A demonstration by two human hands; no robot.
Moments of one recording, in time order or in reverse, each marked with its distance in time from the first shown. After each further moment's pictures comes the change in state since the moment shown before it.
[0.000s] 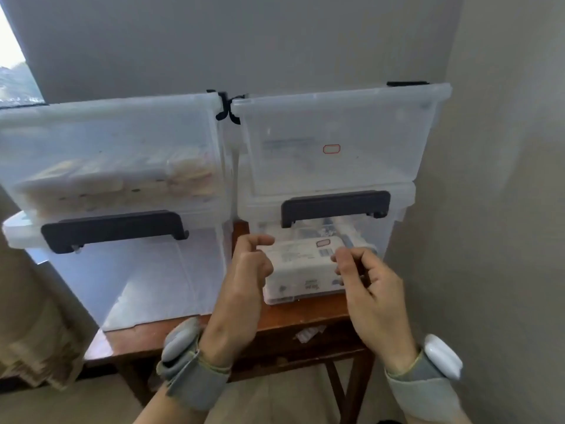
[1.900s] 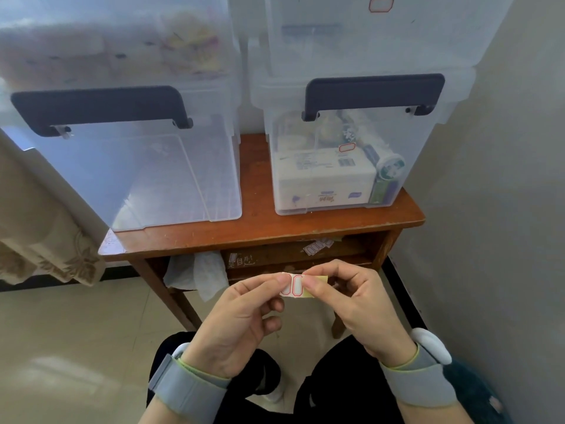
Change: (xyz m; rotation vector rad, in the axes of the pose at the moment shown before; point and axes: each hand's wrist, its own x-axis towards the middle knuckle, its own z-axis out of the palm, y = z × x) left_hand -0.116 -0.083 -0.025 -0.502 -0.073 -0.745; right_hand -0.109 0.052 0.026 0.190 -0.384 0.379
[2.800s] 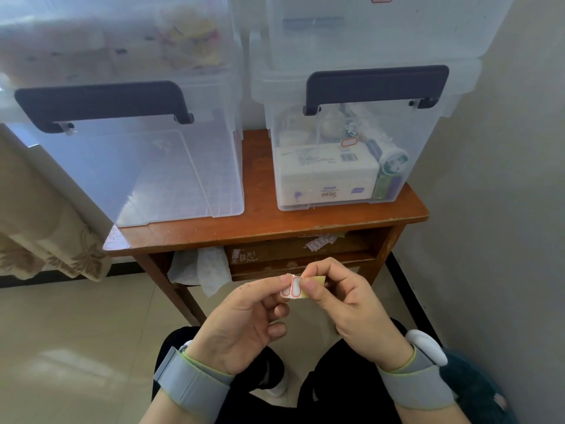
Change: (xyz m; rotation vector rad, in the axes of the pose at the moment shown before) left_hand -0.003 0.002 0.005 -0.083 -0.007 -0.186; right_hand -0.004 0.013 0.004 0.069 -0.155 -0.044
